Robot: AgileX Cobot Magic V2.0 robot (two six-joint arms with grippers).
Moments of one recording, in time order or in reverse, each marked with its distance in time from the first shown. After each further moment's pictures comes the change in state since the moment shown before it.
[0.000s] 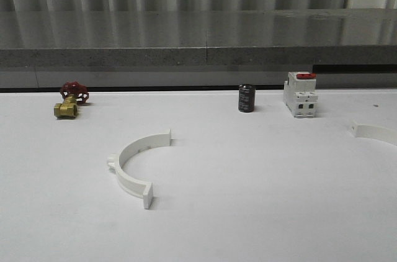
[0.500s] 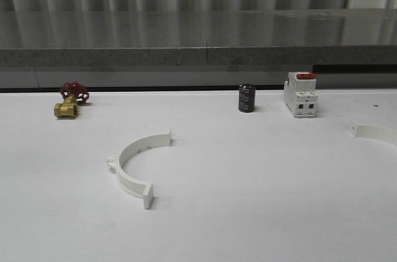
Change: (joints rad) left arm 0.000 -0.435 0.280 -0.035 -0.040 0.000; right arm 0.000 0.000 0.000 0.000 0.000 0.000
